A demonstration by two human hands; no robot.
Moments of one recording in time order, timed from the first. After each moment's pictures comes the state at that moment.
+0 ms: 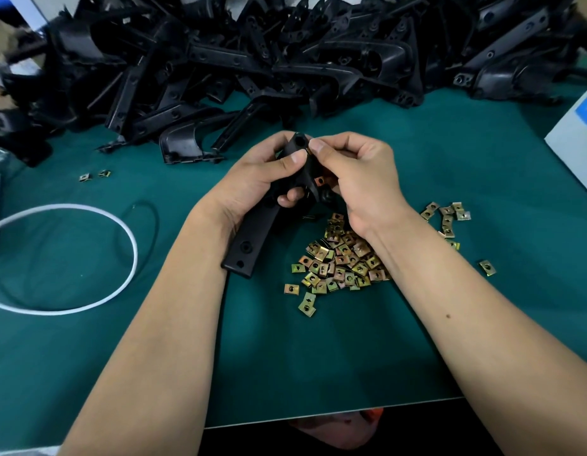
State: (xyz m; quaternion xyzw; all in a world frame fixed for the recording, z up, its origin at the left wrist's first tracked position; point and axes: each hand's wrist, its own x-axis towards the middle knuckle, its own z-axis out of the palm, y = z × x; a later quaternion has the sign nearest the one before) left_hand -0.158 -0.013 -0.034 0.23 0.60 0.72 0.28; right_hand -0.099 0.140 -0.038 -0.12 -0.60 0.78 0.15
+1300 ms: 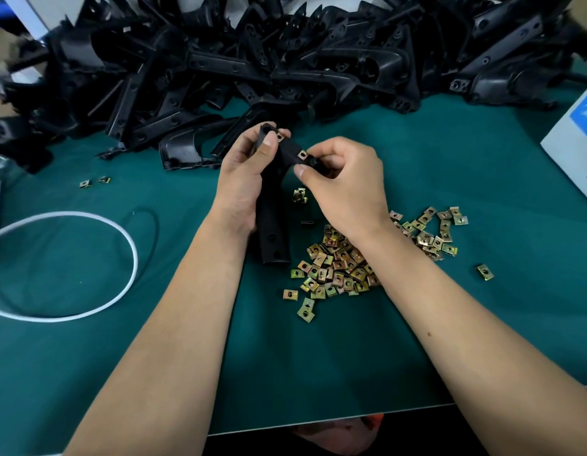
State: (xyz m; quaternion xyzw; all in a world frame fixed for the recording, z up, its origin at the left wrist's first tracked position) left_hand -0.158 0.002 -0.039 0.07 0.52 0.84 0.11; right_hand -0.098 0.132 -0.038 -0.09 -0.81 0.52 0.25
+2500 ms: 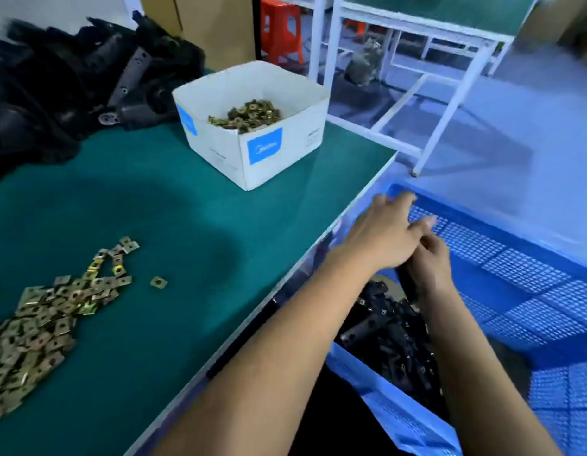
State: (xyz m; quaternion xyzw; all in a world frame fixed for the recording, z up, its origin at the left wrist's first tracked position) left_hand 0.185 0.387 -0.056 0.63 0.66 0.31 0.27; right_hand 0.298 0.412 -0.126 -0.49 -0.51 0.53 0.46
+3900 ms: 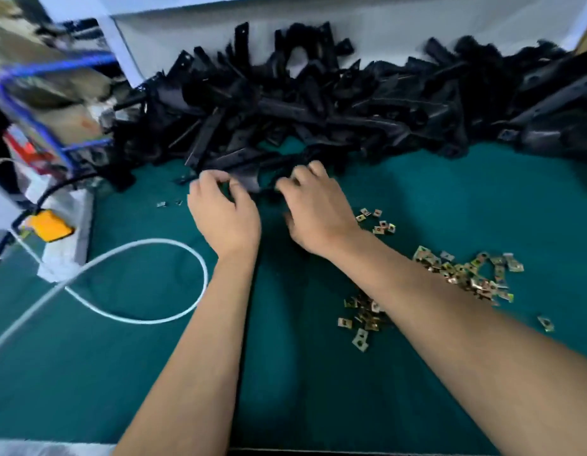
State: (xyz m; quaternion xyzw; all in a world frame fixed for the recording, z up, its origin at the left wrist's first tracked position) left_hand -0.174 -0.081 -0.042 -0.08 0.81 0.45 -0.35; right_hand -0.152 0.055 -0.028 0.12 -0.97 0.07 0.17
